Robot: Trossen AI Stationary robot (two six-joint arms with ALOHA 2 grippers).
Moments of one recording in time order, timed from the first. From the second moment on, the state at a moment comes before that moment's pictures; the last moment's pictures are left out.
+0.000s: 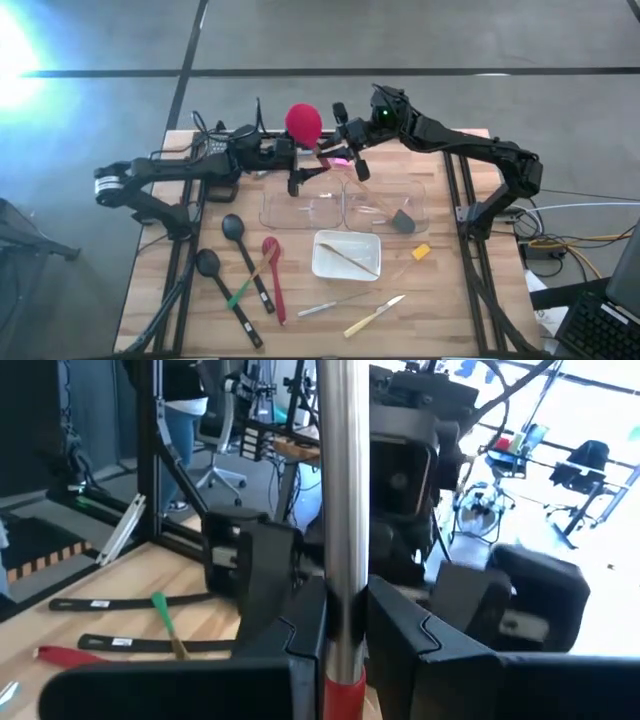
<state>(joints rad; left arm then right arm) 0.33 1.35 0.93 0.56 0.33 0.16 -0.40 1.59 1.45 -0.03 -0.71 -0.32</state>
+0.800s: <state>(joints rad) 0.33 1.22 1.04 0.11 0.21 0.31 -0.42 1.52 1.49 -0.23 -0.65 -0.26</state>
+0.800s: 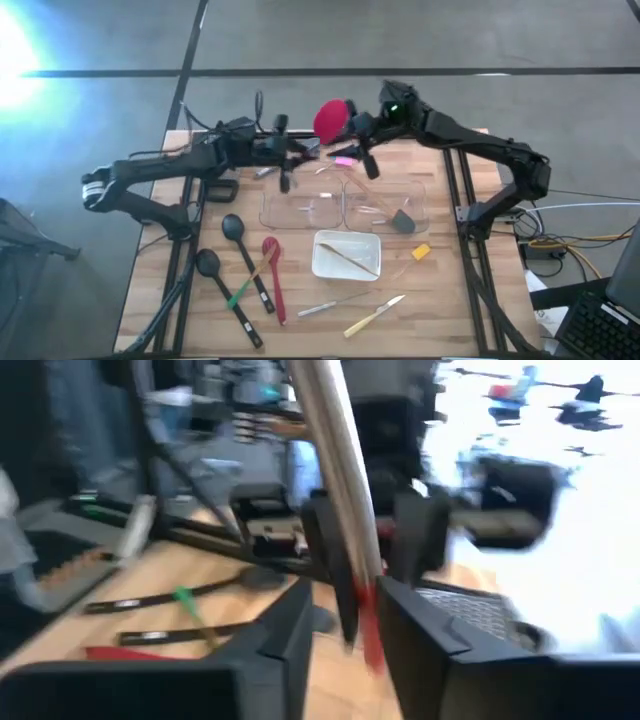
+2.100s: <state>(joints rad) 0.16 1.30 1.21 -0.92 -0.70 1.32 -0.56 1.32 1.43 -0.78 -0.02 -0.25</state>
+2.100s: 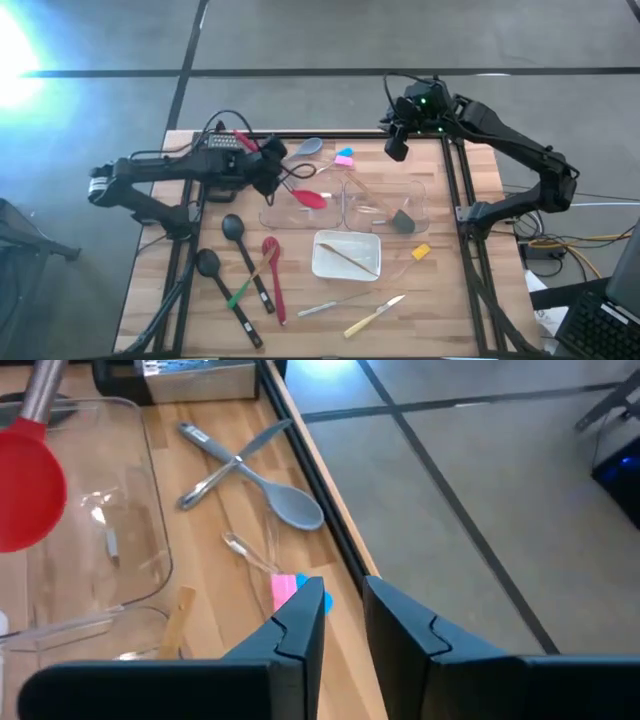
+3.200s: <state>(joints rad) 0.07 1.65 1.36 -1.20 -0.68 0.85 -0.58 1.32 1.30 -0.70 -0.03 -0.30</state>
